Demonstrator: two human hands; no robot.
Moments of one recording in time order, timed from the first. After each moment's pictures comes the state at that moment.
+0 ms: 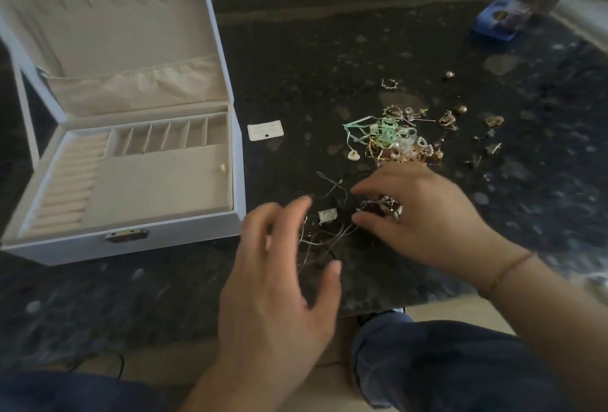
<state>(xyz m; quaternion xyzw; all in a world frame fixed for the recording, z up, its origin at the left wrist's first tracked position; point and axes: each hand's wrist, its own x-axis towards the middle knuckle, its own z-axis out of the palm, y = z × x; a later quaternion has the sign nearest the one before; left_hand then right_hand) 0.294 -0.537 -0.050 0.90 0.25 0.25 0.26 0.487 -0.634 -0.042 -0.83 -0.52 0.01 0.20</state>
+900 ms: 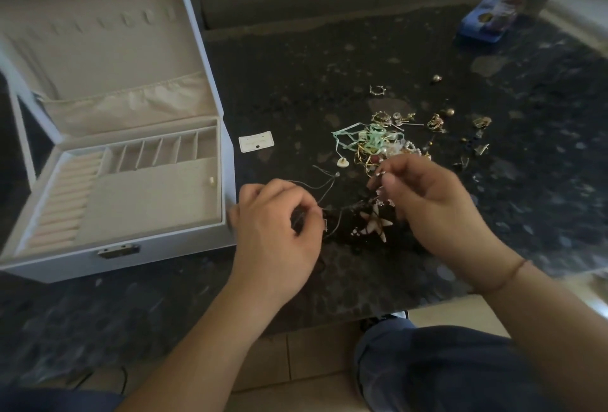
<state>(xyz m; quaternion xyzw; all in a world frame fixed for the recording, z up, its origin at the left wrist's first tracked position) 0.355 -0.500 -0.065 0.89 0.25 0.25 0.29 0.492 -0.644 -0.045 -0.76 -0.29 0.18 0.55</state>
